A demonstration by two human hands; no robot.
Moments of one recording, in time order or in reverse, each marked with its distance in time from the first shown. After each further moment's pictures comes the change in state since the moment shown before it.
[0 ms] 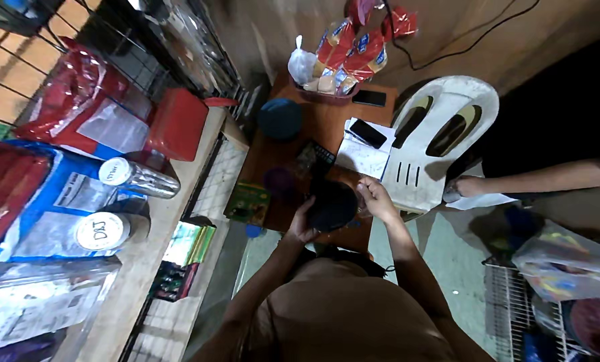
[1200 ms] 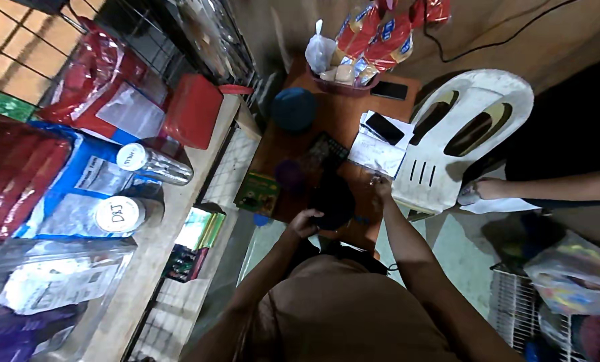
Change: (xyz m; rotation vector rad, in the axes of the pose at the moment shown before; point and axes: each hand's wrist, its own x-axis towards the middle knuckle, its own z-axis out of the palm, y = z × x) left_hand -0.002 0.002 -0.049 0.165 0.116 -0.041; right_hand 0.075 0.157 0.036 -0.018 0.174 0.595
